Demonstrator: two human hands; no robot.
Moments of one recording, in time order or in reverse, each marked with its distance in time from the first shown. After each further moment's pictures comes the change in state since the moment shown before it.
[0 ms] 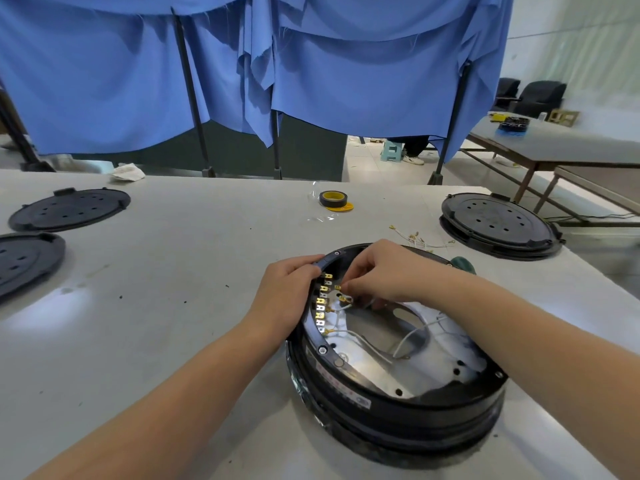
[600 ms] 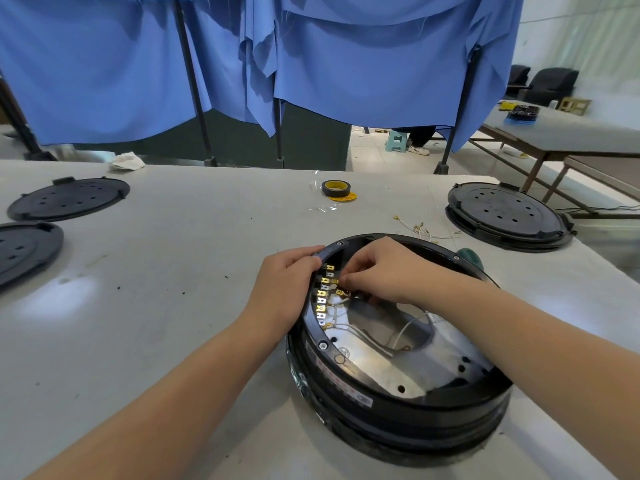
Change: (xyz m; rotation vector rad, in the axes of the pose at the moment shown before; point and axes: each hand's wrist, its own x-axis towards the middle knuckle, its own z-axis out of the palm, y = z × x) left_hand 0.001 -0.006 0.000 -0.001 0.055 -0.013; right_hand 0.009 0.011 0.014 0.026 0.067 -0.049
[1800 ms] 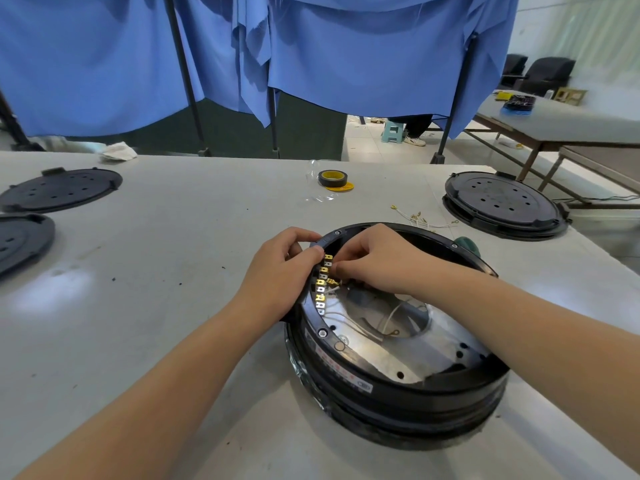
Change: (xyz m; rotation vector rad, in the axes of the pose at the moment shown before) left_hand 0.015 -0.014 -0.011 0.295 -0.010 0.184; right_hand -0.002 -0.003 0.002 0.010 0.027 -0.090
